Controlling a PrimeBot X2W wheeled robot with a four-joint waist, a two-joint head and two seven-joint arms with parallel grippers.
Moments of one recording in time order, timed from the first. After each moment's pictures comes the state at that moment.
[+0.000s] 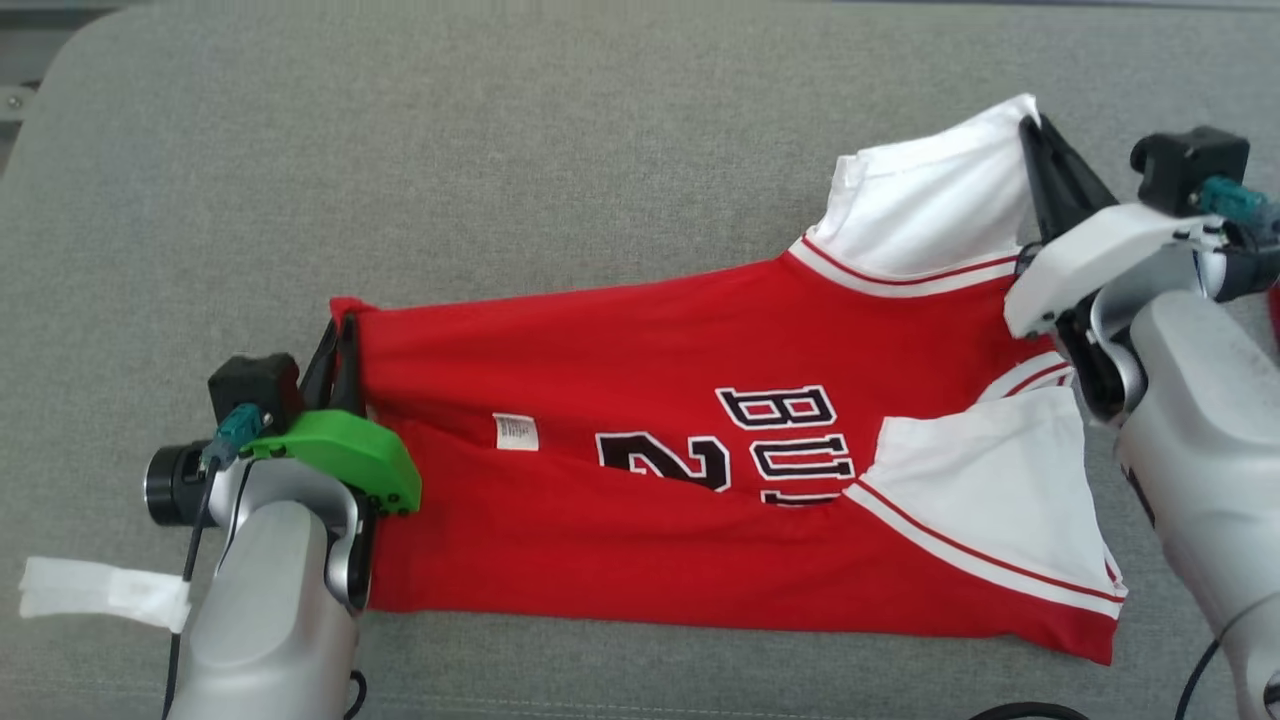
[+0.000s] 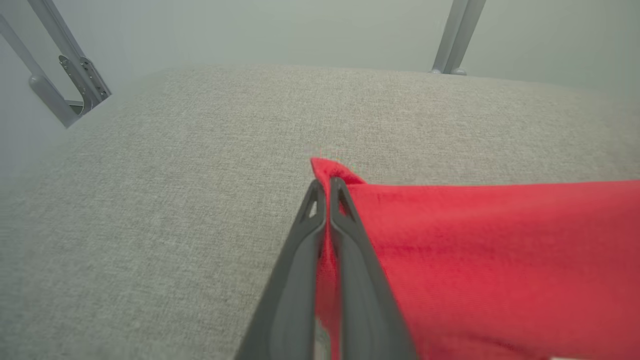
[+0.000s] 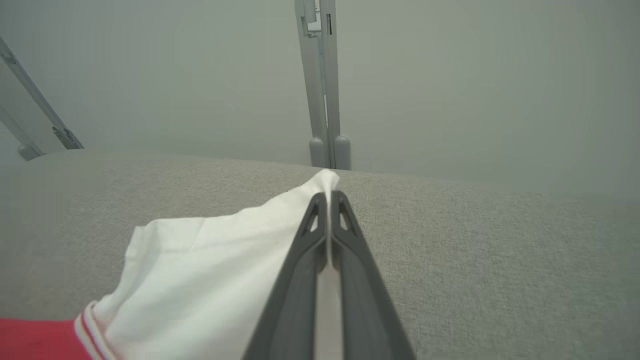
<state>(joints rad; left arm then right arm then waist) -0.57 0.07 -0.11 0.79 -0.23 -0.04 -0.26 -0.86 -0.31 0.37 0.86 0.50 0.13 -0.26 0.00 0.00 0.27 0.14</state>
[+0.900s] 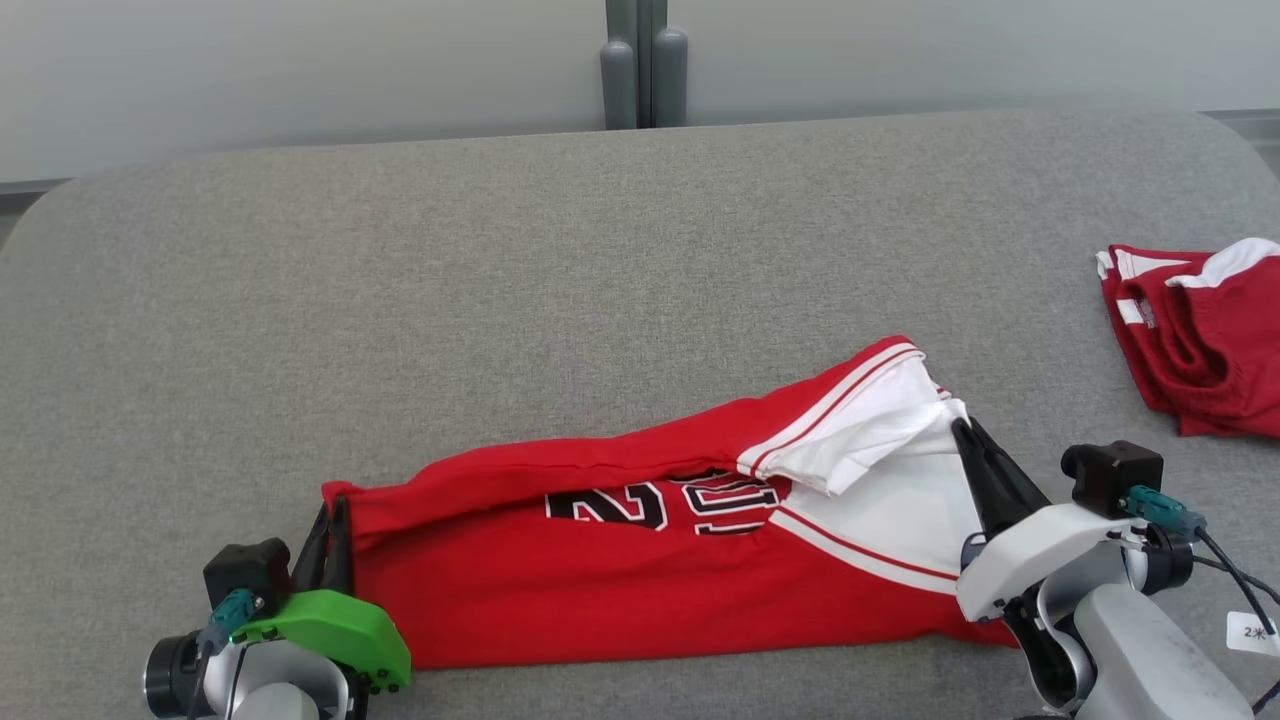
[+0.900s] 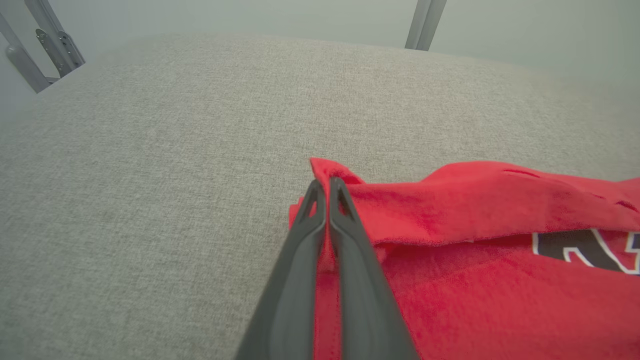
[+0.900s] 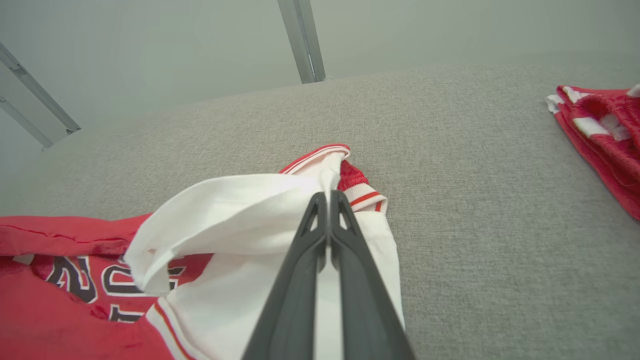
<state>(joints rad) -0.25 0.05 0.00 0.68 -0.18 -0.09 -0.26 -0.31 -0.23 0.28 0.57 0.50 0.13 -0.26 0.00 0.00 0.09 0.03</state>
